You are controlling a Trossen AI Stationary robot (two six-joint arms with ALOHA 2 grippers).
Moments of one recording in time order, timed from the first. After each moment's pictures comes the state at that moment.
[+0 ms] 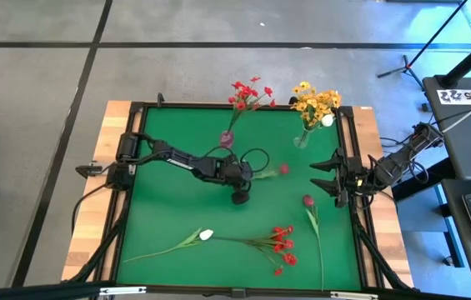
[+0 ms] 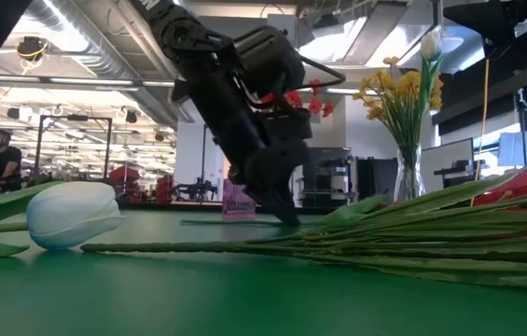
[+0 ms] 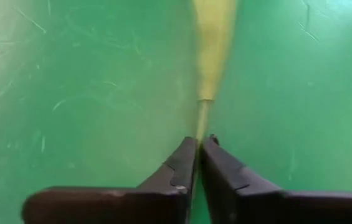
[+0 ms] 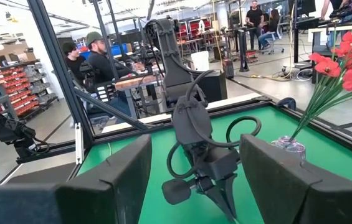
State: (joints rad) left arm 0.00 2.07 1.20 -0.17 -0.23 -0.24; right arm 0.66 0.41 0.38 0.07 0.75 0.19
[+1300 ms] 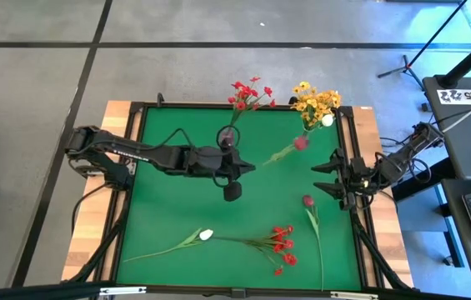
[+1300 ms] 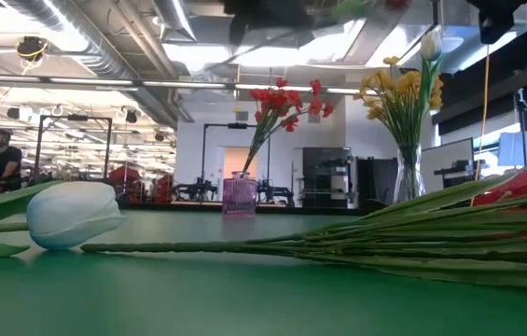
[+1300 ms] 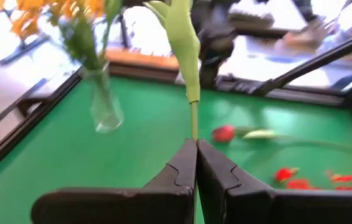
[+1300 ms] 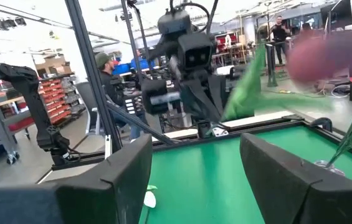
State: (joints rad) left arm -0.09 1.57 1.19 -0.01 -0.29 -0.14; right arm 0.66 0.42 0.38 0.19 0.64 0.12
